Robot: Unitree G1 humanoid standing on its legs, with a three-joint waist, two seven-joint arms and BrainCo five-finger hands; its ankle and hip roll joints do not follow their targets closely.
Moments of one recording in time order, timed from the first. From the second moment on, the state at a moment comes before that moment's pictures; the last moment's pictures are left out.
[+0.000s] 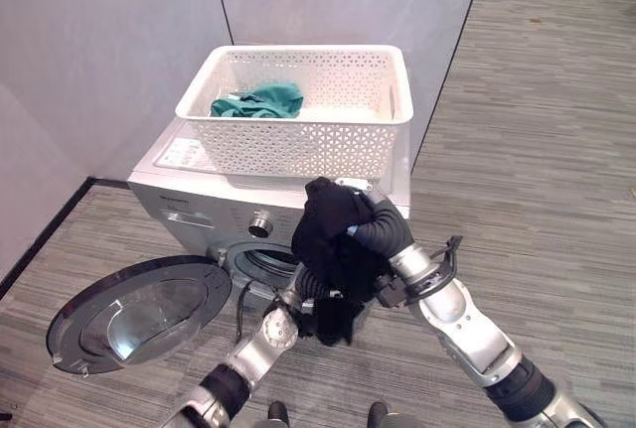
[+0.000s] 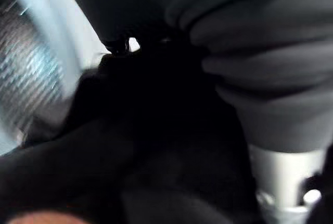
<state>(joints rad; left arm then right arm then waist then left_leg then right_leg) -0.34 0.18 -0.62 0.59 0.23 -0.13 0.37 -0.25 -0.48 0.55 -0.32 0.27 -0.18 -0.15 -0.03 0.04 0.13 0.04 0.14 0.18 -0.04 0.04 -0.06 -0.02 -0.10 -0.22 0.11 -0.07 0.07</state>
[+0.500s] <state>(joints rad) -0.40 0.09 -0.61 0.70 0.19 -0.06 0.46 -0.27 -0.50 0.61 -0.31 0.31 -0.18 -0.15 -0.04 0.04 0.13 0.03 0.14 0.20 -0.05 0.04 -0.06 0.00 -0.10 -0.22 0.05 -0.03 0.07</state>
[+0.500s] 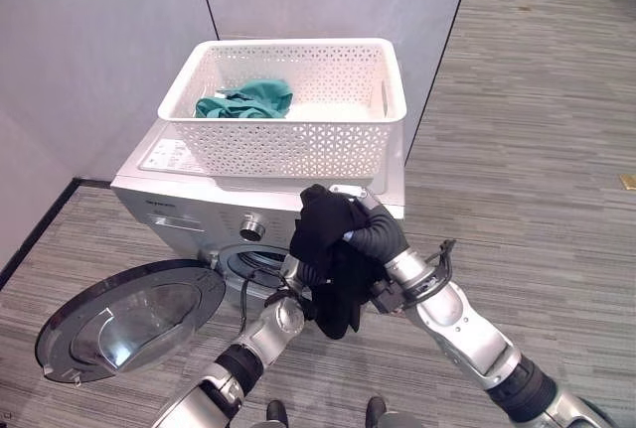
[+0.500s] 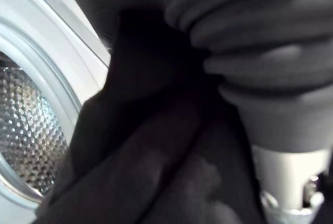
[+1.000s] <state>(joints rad) -0.37 0.07 -0.69 0.51 -0.31 -0.06 0.33 -0.29 -0.43 0.67 -0.24 0.46 -0.15 -0.15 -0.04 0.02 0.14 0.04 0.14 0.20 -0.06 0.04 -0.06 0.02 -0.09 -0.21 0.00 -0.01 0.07</state>
